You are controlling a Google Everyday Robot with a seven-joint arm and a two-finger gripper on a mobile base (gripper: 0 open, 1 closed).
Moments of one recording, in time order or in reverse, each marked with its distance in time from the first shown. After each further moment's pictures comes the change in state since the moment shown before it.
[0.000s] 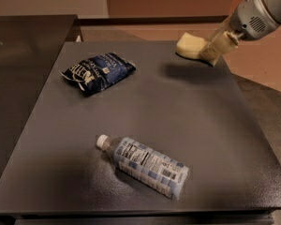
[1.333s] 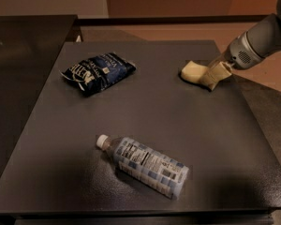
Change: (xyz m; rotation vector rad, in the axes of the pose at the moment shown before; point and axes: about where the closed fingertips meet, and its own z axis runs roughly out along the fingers) arm 0.085 -0.034 0.074 -0.011 0.063 0.153
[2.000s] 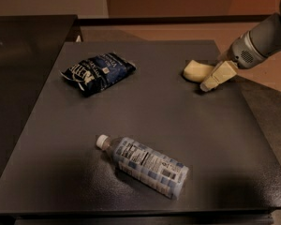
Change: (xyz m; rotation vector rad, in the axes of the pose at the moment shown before) arm 0.005 -0.006 -0.004 0.012 0.004 0.009
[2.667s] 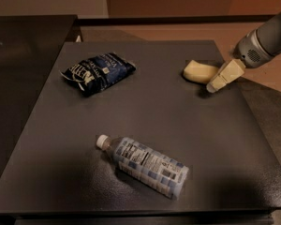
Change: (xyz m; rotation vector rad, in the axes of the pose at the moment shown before) arm 0.008 -0.005 -0.012 0.018 0.010 -0.003
